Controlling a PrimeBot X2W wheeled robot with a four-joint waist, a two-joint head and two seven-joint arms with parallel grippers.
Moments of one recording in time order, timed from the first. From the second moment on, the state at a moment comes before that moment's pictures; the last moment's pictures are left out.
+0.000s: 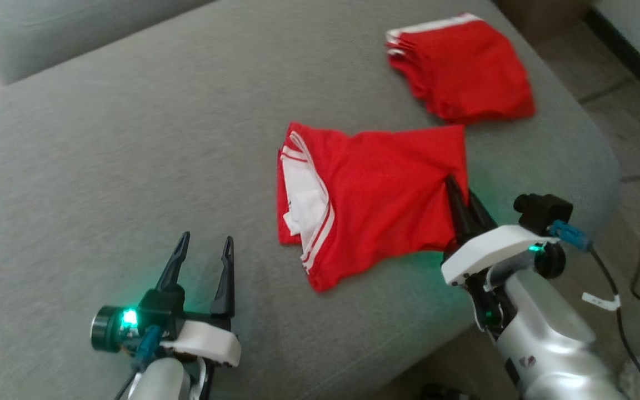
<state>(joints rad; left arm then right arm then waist) -0.16 0.05 -0.23 0.42 -0.10 0.01 -0.25 -0.47 -0.06 0.36 0.80 0.58 0.13 -0.25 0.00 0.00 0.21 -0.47</state>
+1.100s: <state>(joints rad) -0.22 0.05 -0.13 0.41 -0.05 0.02 -0.26 -0.80 -0.09 -0.22 0.81 -0.14 0.13 -0.25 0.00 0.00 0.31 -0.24</state>
